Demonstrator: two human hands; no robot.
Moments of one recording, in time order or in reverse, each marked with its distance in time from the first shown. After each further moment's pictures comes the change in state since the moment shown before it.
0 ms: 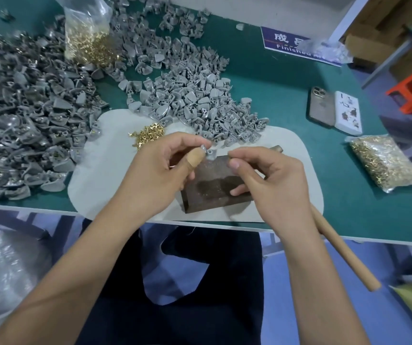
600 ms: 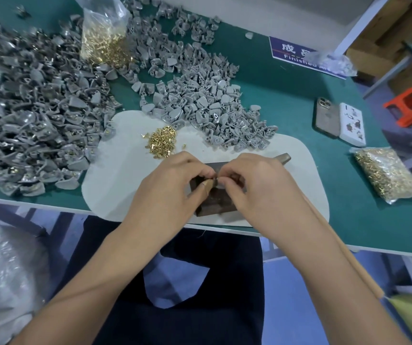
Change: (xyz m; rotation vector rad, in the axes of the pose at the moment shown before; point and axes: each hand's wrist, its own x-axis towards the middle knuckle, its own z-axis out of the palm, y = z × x) left_hand -0.024 -0.010 -0.002 0.554 0.080 0.163; right_hand 0.005 -0.038 0.020 -0.912 -0.382 -0.256
